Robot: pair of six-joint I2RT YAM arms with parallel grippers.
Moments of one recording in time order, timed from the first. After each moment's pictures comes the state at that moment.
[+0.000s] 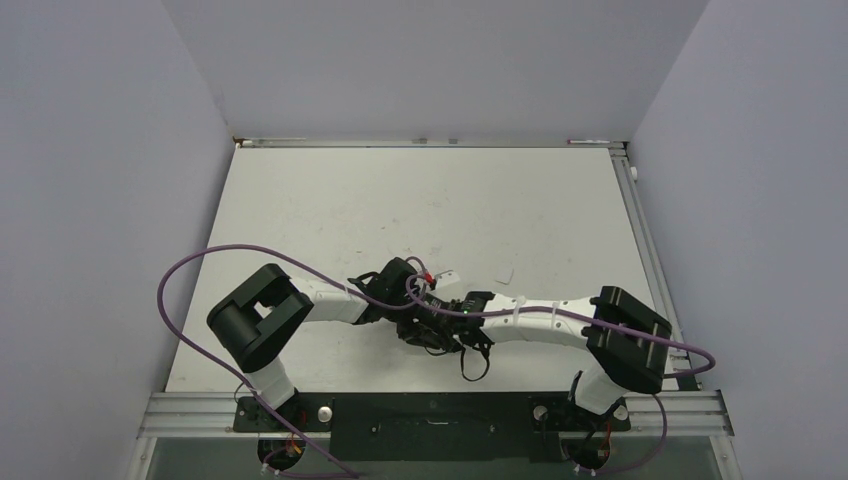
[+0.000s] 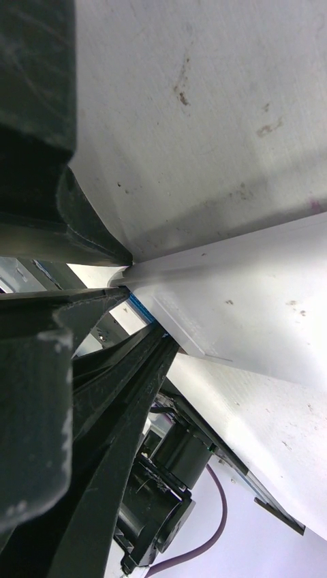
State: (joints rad) left arm -0.82 1.71 0.71 0.03 0.54 -1.03; right arm 1.15 1.58 0.91 -0.65 0.35 0.75
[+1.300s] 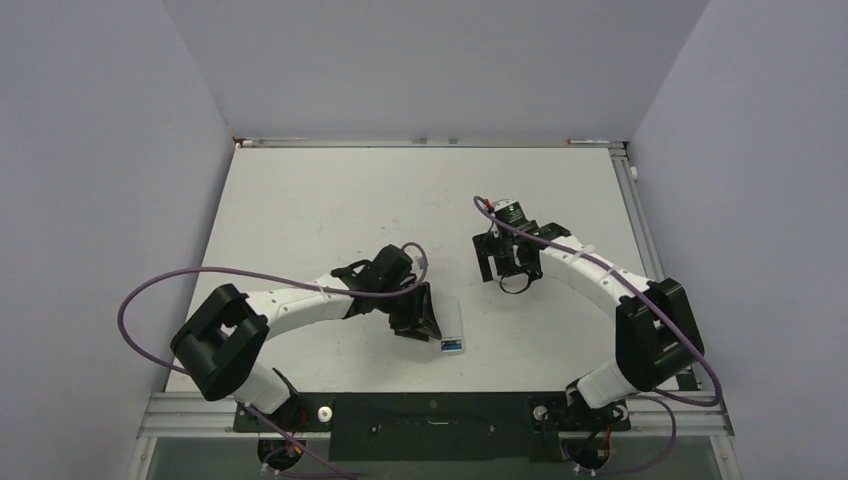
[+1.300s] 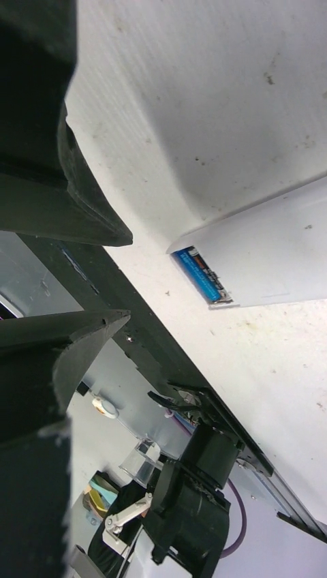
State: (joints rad) left arm -0.82 1.53 0.80 -0.25 0.47 -0.90; right arm 0.51 1.48 1.00 -0.60 0.16 0.20
